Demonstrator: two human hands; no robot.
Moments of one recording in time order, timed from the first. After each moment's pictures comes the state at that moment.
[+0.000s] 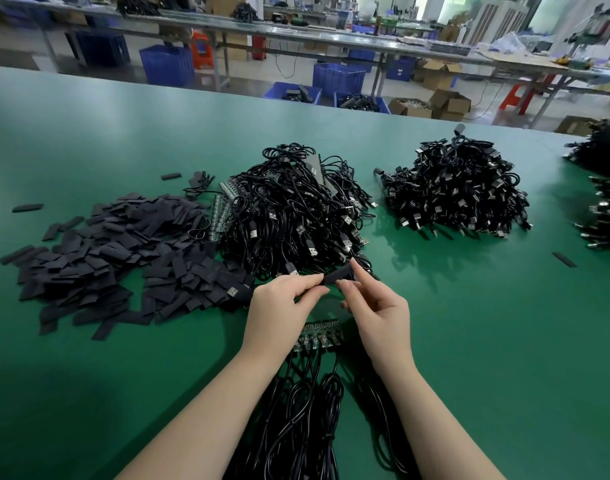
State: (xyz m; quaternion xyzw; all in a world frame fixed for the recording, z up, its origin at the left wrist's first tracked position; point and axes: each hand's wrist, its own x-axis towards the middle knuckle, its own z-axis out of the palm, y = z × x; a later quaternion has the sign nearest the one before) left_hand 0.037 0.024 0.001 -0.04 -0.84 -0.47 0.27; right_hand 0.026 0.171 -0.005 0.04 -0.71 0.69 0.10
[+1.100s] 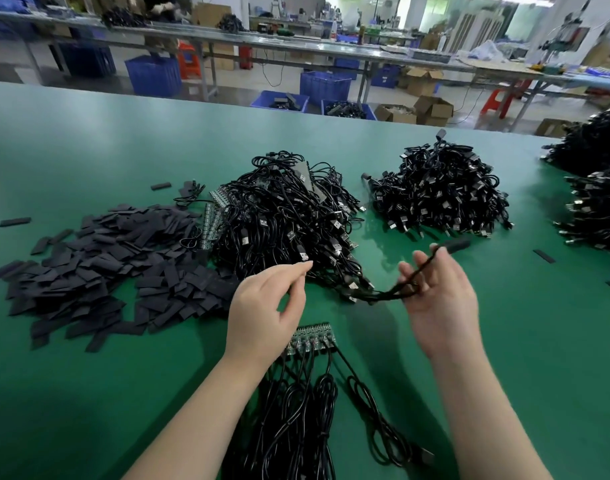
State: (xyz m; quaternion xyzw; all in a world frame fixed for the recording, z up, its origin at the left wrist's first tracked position) left_hand 0.044 0.012 0.012 -0.13 -0.84 -0.40 0.35; right_hand 0.022 0.224 0.057 -0.13 -0.43 0.88 0.13
